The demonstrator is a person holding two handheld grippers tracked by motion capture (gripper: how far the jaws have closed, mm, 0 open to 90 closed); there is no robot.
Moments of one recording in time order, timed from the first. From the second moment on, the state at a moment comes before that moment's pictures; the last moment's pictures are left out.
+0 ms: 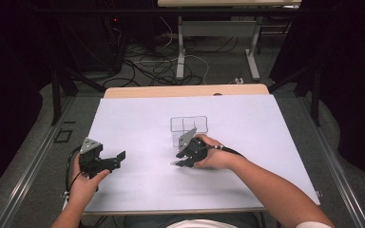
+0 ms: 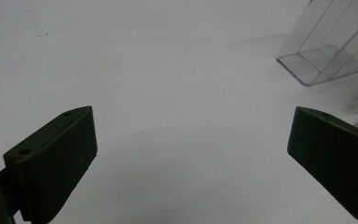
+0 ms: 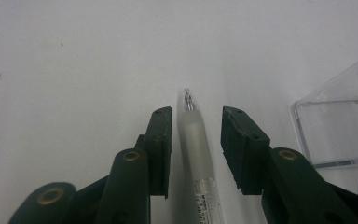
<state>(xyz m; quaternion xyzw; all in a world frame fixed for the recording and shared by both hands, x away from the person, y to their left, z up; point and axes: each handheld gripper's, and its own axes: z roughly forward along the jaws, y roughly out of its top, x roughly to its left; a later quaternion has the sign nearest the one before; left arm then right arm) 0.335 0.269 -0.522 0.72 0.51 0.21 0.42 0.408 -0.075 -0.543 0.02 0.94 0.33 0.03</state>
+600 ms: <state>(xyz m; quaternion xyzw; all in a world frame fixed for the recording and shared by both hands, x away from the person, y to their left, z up) 0.334 0.269 -0.523 0.72 0.51 0.21 0.42 0.413 -0.075 -0.549 0.00 0.95 0.32 0.02</state>
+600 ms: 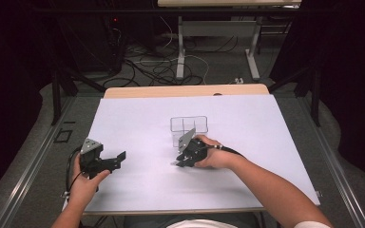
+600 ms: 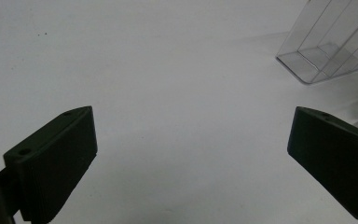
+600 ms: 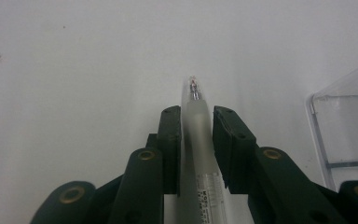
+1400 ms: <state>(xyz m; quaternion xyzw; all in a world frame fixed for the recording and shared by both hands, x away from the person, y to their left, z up) 0.334 0.268 -0.523 0.72 0.51 0.21 0.42 0.413 -0.075 -0.549 0.00 0.95 0.32 0.02</state>
